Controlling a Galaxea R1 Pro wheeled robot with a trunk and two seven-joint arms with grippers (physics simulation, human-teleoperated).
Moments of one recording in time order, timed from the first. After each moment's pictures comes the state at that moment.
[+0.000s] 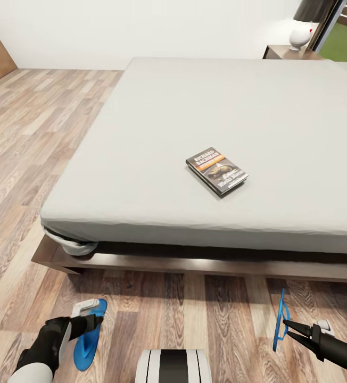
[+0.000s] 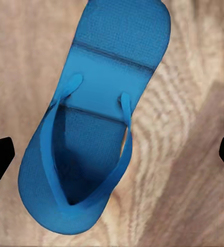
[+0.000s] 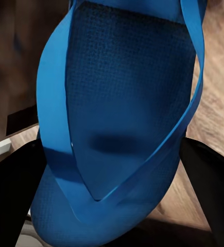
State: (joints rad) left arm -0.53 0.01 0.59 -0.66 -0.39 0.49 -0.29; right arm -0.37 -0.52 -0.21 -0.51 -0.51 0.74 1.18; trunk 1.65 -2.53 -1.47
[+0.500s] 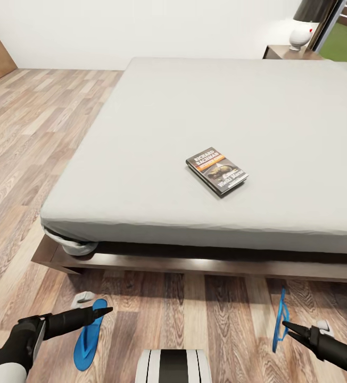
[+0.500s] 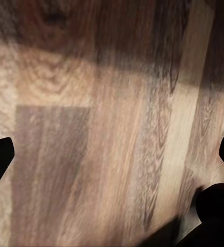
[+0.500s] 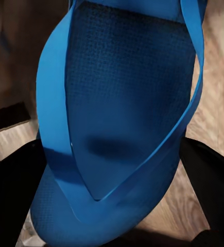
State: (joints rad) left arm -0.53 0.14 0.59 -0.68 -0.39 0.49 -1.11; right arm -0.37 -0.51 -0.20 -0.50 -0.50 0.63 1.15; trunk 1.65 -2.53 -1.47
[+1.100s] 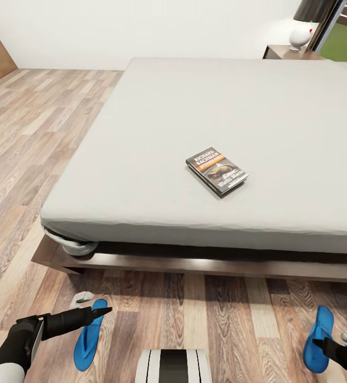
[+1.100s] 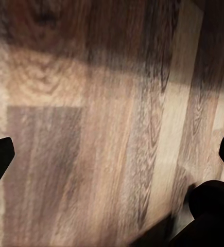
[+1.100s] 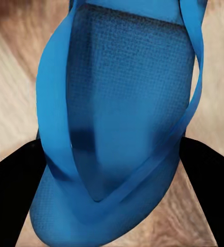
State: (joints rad) left arm -0.53 0.15 0.59 -0.68 -0.39 0.49 -1.15; right arm -0.37 -0.51 -0.19 -0.50 -0.49 0.42 0.36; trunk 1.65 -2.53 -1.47
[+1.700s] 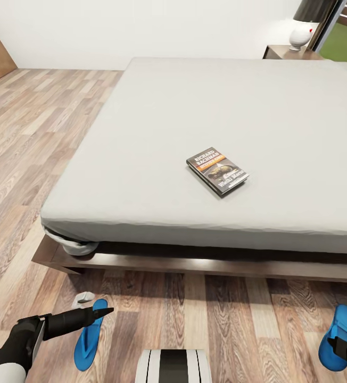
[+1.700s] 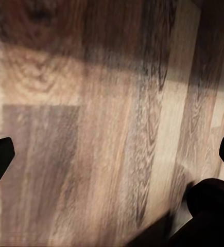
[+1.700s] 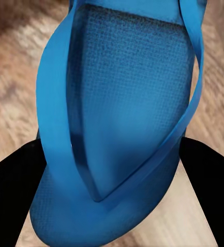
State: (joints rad) left arm -0.53 0.14 0.59 -0.68 -0.39 0.49 -1.16; right arm -0.37 -0.51 -0.19 -0.49 -0.49 0.25 0.16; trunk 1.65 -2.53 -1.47
